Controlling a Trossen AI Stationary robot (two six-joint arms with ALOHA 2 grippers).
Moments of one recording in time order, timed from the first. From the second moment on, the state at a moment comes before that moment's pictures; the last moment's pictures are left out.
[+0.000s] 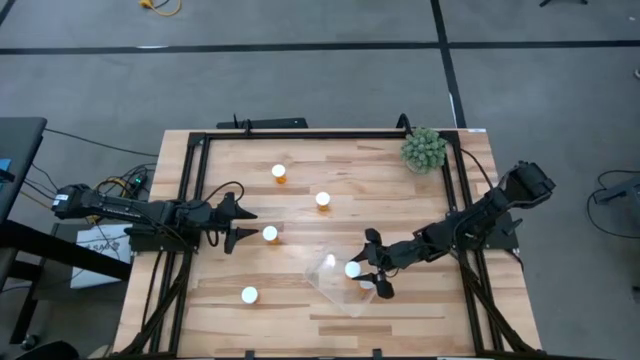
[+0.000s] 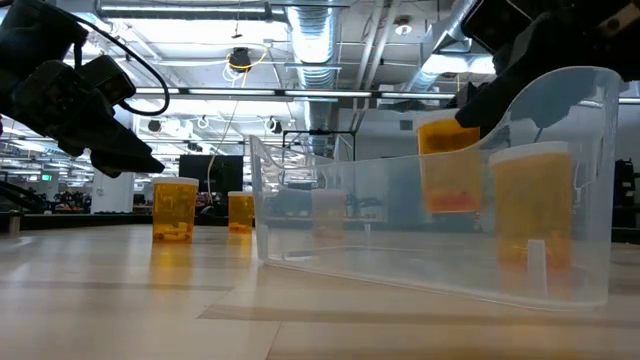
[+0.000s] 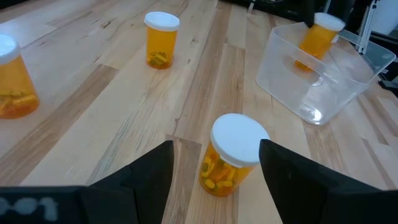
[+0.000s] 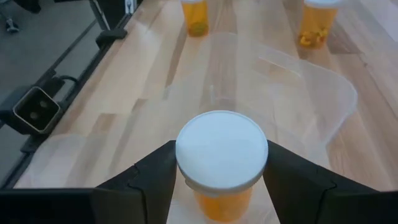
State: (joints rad) left arm -0.08 0.43 0.02 0.03 -0.14 -0.31; right arm 0.46 1.51 0.55 0.45 0.18 0.23
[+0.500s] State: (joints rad) left arm -0.08 0.43 0.02 0.03 -0.14 -0.31; right arm 0.46 1.51 0.55 0.45 0.18 0.21
